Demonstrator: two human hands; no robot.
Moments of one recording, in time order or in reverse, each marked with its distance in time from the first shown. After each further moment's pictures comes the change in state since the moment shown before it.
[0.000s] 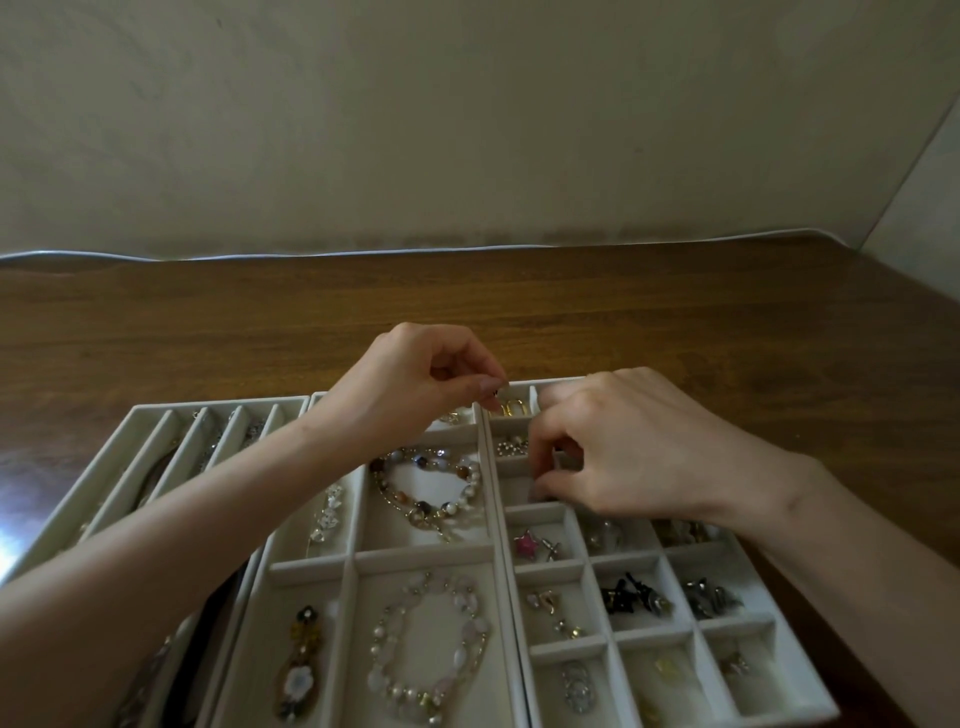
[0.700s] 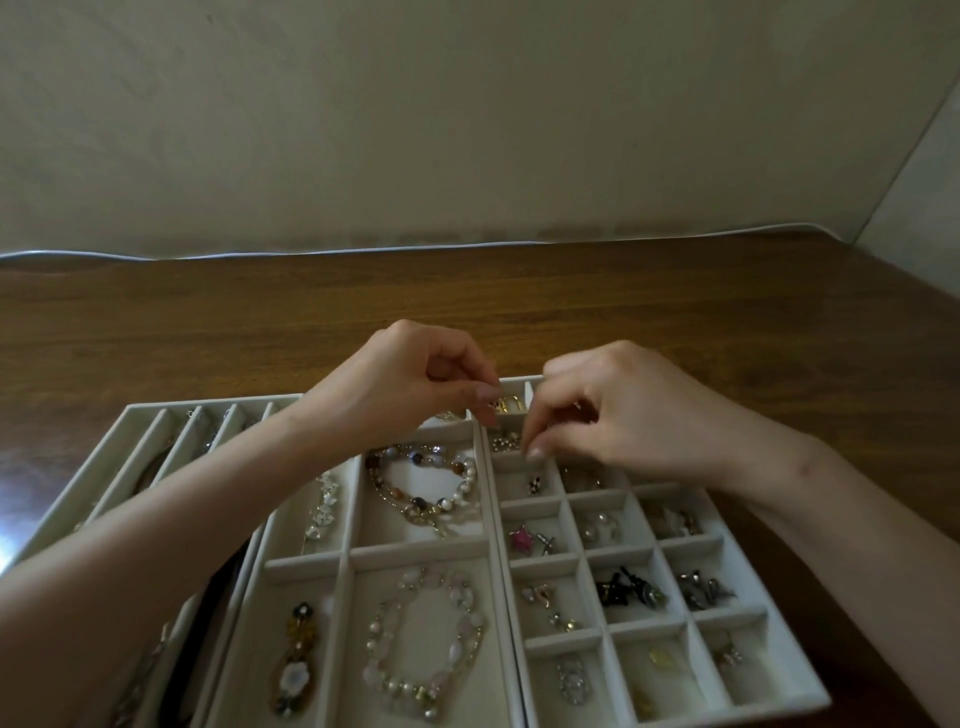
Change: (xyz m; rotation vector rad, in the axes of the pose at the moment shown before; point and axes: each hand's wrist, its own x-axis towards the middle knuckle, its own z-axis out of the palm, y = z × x) left_hand 0.000 0.005 -0.004 -0.051 -0.139 -0.038; right_hand 0.004 0.016 0.000 0.267 0.076 0.026
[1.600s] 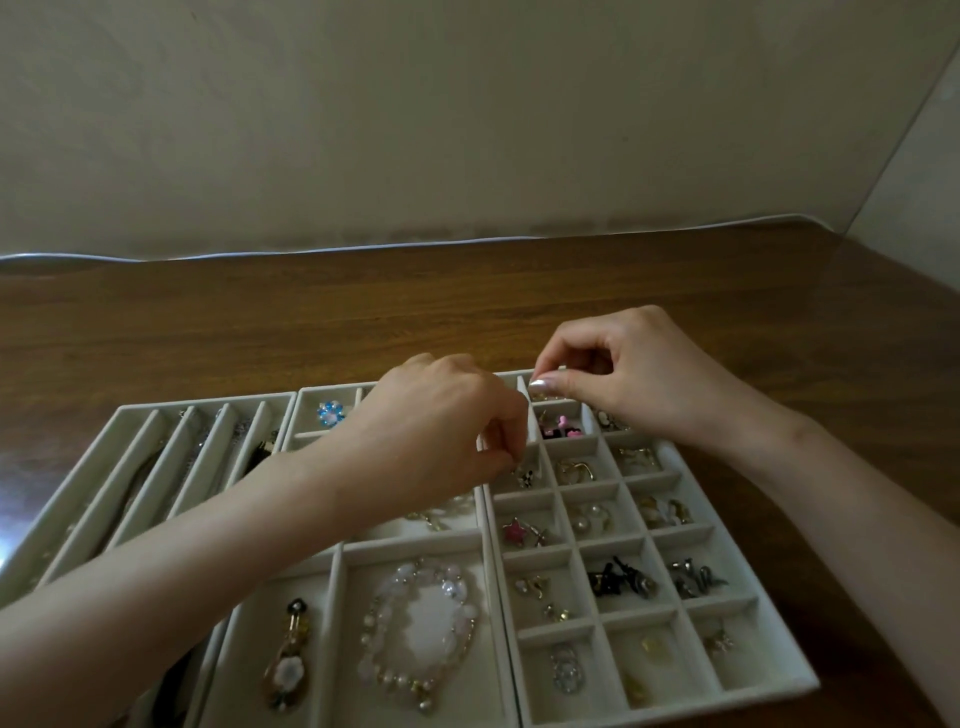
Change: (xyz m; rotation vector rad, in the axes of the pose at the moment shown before) left_hand -0.015 0.024 0.021 0.734 -0.106 0.213; right_hand 0.002 0.016 -0.001 0.152 0.221 0.103
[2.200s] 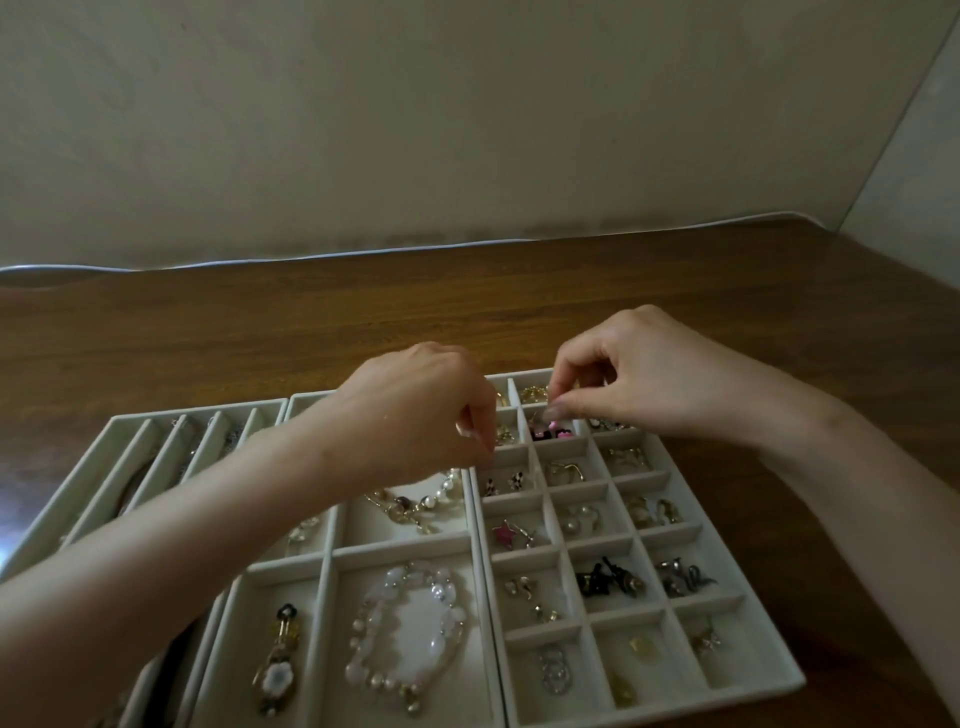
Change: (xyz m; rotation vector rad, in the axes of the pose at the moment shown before) left_hand 0.008 -0.003 -0.011 0.013 -0.122 -0.107; right_hand -0.005 -0.008 -0.018 -0.103 -0.195 0.084
